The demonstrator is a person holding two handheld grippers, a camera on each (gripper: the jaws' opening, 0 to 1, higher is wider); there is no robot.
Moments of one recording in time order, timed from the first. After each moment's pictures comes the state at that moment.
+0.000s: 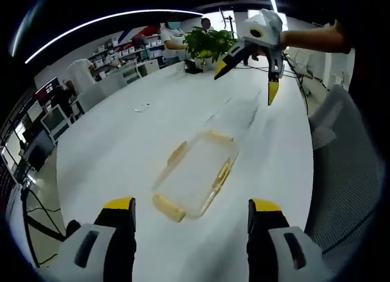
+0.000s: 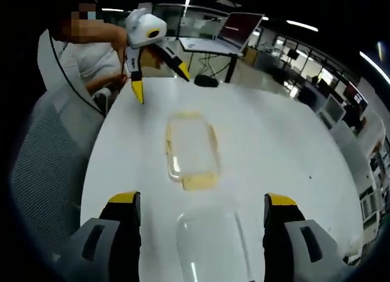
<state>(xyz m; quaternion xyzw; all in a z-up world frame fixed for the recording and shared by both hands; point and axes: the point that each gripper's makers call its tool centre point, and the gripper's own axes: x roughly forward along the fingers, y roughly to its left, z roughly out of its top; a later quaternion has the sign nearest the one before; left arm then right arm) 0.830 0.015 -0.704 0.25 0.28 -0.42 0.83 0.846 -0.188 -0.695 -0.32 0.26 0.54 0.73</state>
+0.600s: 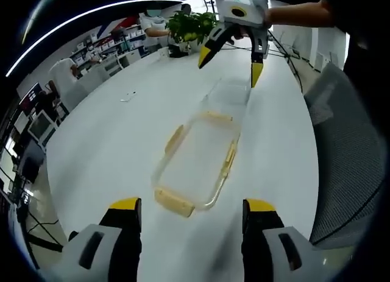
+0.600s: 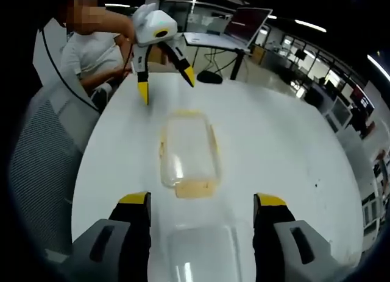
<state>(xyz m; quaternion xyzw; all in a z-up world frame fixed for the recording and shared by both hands) 0.850 0.025 -0.733 0.30 0.32 -0.45 0.78 0.865 -0.169 -0.709 -0.33 0.27 0.56 0.71</state>
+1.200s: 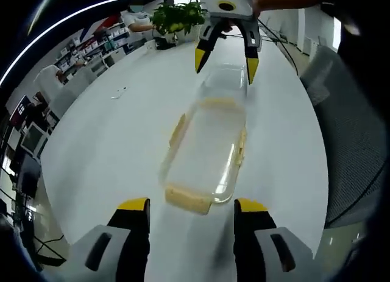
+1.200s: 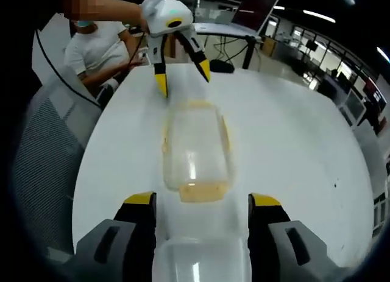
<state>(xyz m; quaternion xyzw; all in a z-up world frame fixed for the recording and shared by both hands) 0.873 0.031 -0.747 0.35 0.32 -0.48 0.74 0.864 -0.155 -0.741 -0.33 0.31 0.58 0.67</state>
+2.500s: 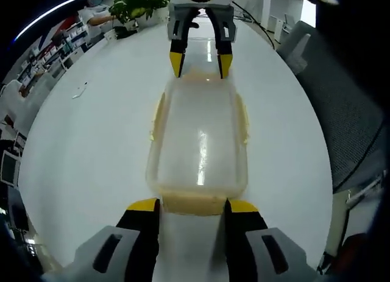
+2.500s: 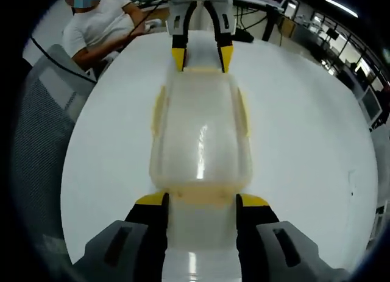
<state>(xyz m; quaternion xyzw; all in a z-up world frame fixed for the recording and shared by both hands) 0.885 0.021 -0.785 0.39 0.36 -0.57 0.62 0.873 -0.141 -0.791 -0.39 0.37 0.58 0.61</state>
